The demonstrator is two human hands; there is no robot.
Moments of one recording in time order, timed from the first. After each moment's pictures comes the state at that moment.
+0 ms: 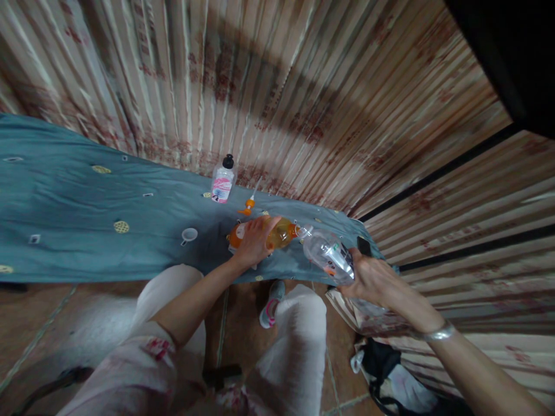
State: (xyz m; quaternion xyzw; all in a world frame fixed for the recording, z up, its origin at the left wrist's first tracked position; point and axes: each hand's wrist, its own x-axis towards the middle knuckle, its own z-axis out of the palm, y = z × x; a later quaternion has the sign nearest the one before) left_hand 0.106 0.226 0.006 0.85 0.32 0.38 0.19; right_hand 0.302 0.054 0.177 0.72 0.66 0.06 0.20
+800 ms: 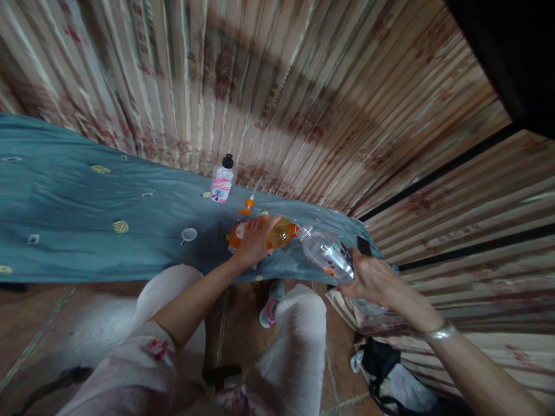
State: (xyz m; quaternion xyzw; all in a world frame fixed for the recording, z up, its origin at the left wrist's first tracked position) left_hand 0.105 0.226 0.005 0.85 0.32 0.38 0.19; right_hand 0.305 0.054 0.178 0.72 0.67 0.04 0.18
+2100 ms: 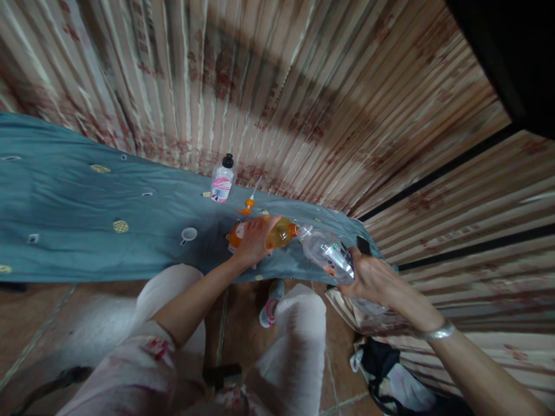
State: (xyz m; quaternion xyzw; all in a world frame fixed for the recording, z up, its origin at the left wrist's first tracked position) left_hand 0.105 0.225 0.007 0.85 0.32 0.38 0.20; right_hand 0.303 0.054 0.180 0.71 0.68 0.06 0.19
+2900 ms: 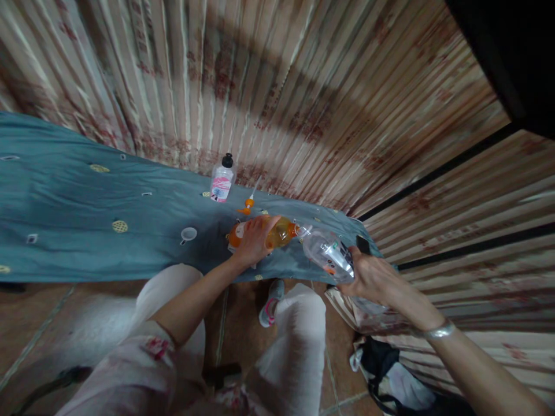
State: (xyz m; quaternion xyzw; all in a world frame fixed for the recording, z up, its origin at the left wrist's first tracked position) left_hand 0.107 0.227 0.003 0.85 0.32 0.37 0.19; right_hand 0.305 0.054 0.178 0.71 0.68 0.06 0.19
